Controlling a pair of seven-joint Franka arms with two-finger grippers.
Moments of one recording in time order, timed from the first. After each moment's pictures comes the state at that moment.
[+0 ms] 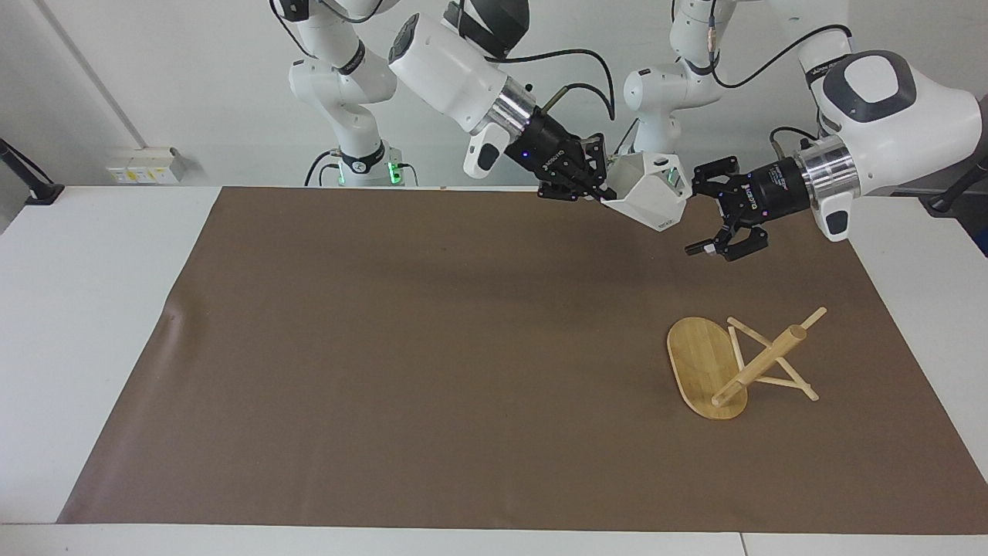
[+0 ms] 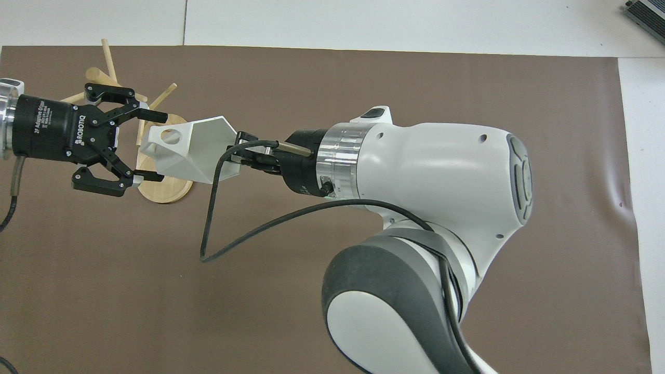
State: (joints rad) left arm 0.13 0.06 -0.13 -1.71 -0.97 1.62 -1.54; right arm 0.04 0.21 0.64 -1.61 0.71 2.45 0.43
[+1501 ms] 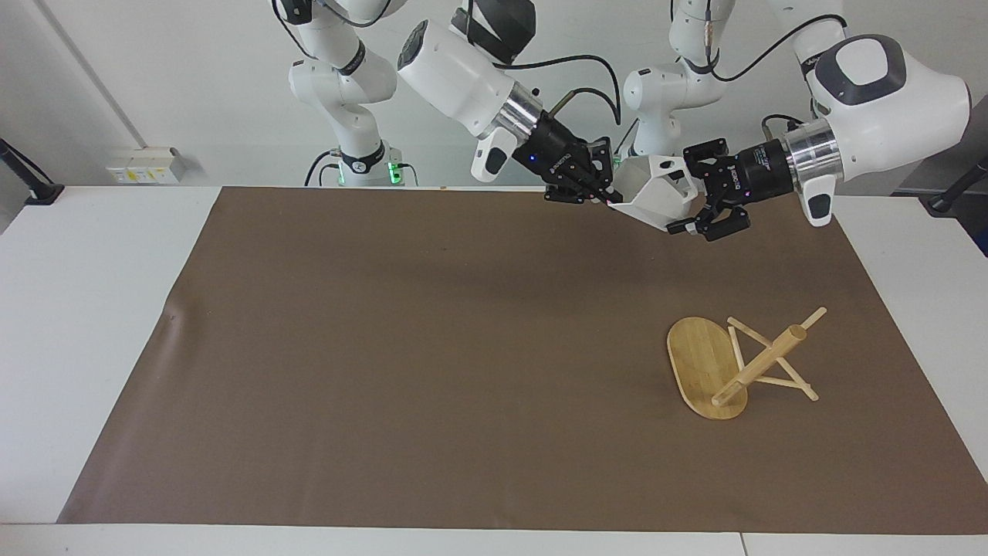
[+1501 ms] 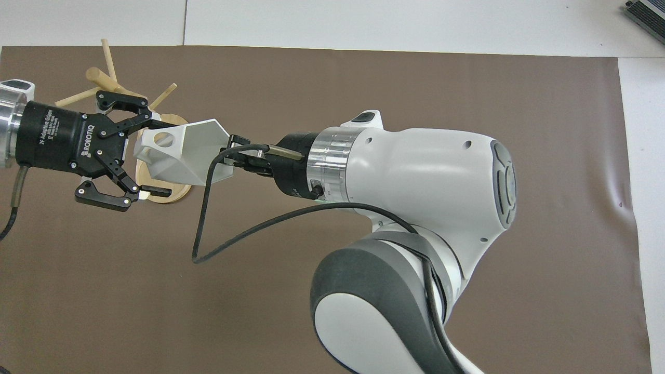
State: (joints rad) left arm 0.12 0.03 -0.15 -1.71 -0.97 1.55 -1.51; right arm 0.07 0.22 0.64 -1.61 0.71 2.49 0.43
